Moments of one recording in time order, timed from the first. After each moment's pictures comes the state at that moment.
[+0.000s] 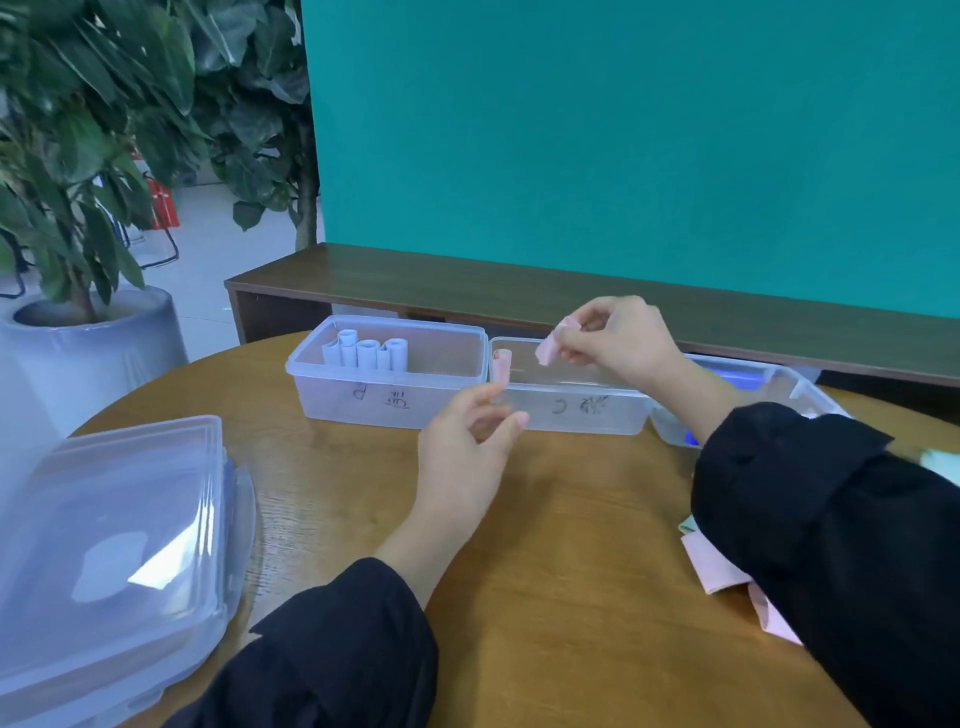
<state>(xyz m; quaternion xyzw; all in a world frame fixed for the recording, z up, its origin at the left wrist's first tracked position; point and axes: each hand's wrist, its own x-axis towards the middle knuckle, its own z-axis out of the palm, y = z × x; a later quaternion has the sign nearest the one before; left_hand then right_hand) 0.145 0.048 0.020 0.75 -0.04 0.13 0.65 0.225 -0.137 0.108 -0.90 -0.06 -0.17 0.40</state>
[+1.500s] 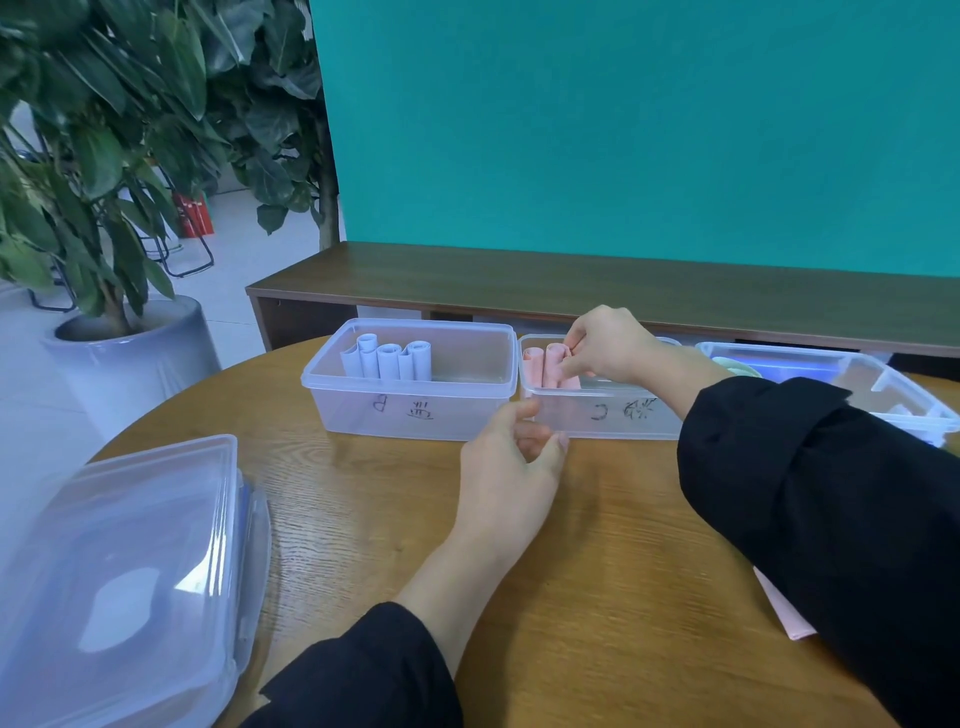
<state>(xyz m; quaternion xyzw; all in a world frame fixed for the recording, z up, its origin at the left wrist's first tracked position) 0.166 0.042 0.008 0.83 -0.03 0.12 0.55 0.311 -0.114 0.077 -0.97 -0.05 -0.05 0.21</state>
